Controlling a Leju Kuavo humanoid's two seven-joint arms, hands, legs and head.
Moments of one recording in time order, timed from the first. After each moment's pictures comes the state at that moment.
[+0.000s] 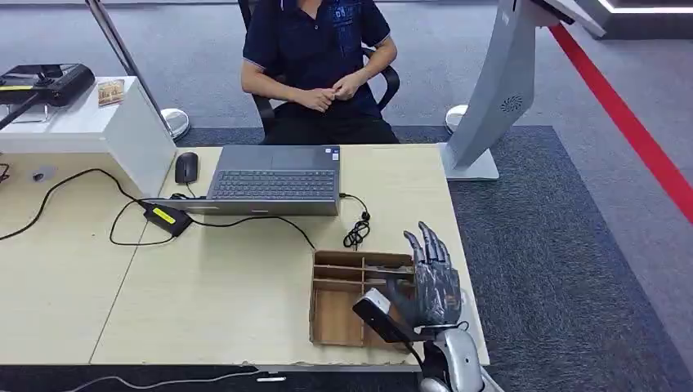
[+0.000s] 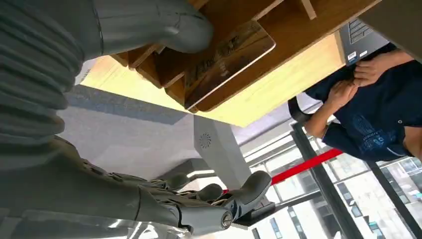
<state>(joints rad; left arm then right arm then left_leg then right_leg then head) -0.12 0.25 -0.99 -0.32 1.05 -0.10 0.26 -0.18 -0.12 0.68 -1.23 1.05 -0.69 0.20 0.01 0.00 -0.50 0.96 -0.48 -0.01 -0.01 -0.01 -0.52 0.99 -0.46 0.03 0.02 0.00</state>
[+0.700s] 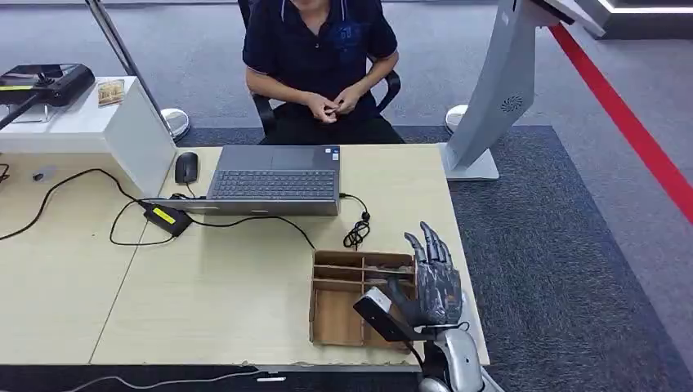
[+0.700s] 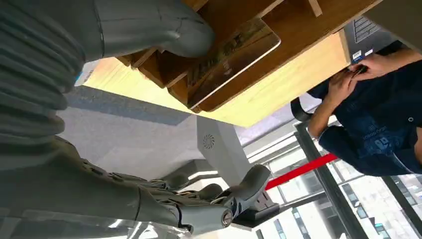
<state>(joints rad) -0.12 0.25 -0.99 -0.32 1.05 -0.10 0.26 -0.18 -0.12 0.68 -1.23 1.05 -0.69 0.22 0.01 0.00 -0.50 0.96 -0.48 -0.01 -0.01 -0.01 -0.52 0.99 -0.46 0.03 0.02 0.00</state>
